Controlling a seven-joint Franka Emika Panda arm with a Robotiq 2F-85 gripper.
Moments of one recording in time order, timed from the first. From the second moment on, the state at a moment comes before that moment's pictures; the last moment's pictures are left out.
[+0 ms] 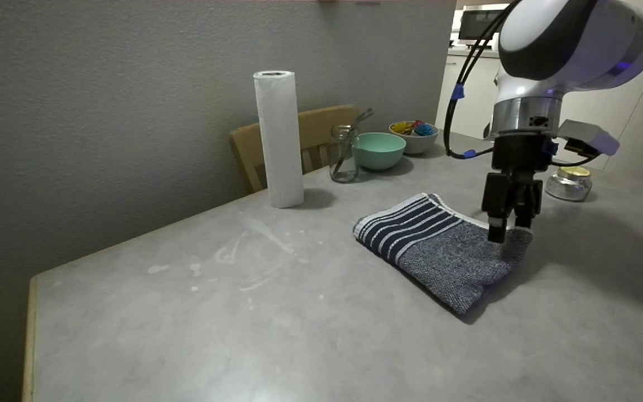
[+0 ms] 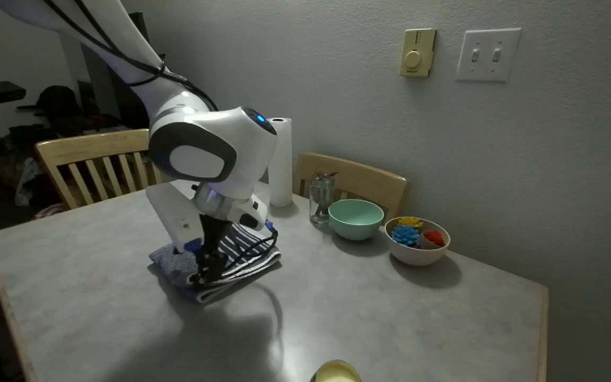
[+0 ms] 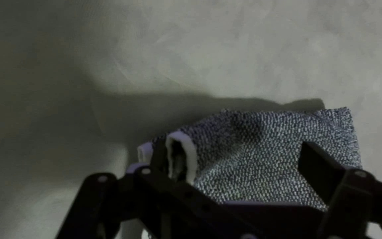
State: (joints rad) arm -0.17 0.45 0.05 -2.15 0.40 2.21 -0.37
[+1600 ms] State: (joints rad) arm -0.17 0.46 0.04 -2.15 0.41 2.18 -0.34
